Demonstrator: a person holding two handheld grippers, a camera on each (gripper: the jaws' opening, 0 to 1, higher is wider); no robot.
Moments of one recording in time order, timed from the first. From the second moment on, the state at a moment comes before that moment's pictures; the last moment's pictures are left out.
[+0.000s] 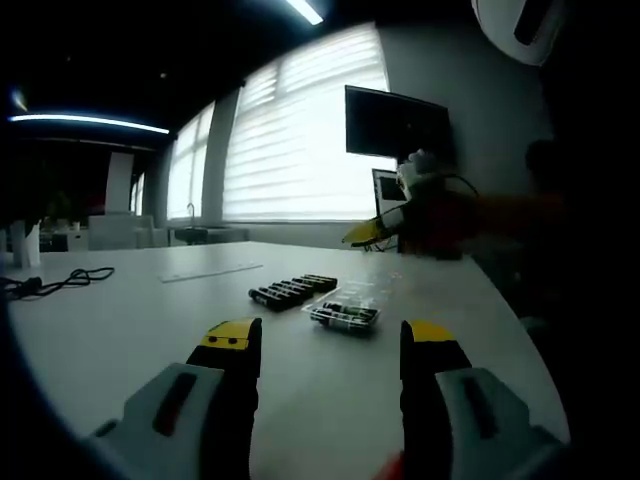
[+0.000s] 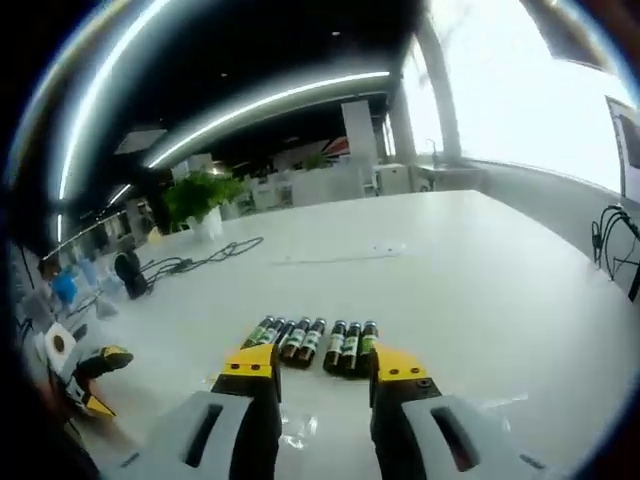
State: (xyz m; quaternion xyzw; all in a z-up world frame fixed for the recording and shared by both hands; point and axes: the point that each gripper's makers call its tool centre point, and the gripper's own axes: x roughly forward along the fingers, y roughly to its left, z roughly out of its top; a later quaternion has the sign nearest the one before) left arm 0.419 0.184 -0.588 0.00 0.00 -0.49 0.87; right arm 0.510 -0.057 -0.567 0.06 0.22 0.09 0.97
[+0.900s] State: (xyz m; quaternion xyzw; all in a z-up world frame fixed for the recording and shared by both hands) left arm 0.420 0.185 -0.583 -0.01 -0.01 -0.48 0.88; right arm 0.567 -0.069 -0.621 0.02 0.40 0.11 0.91
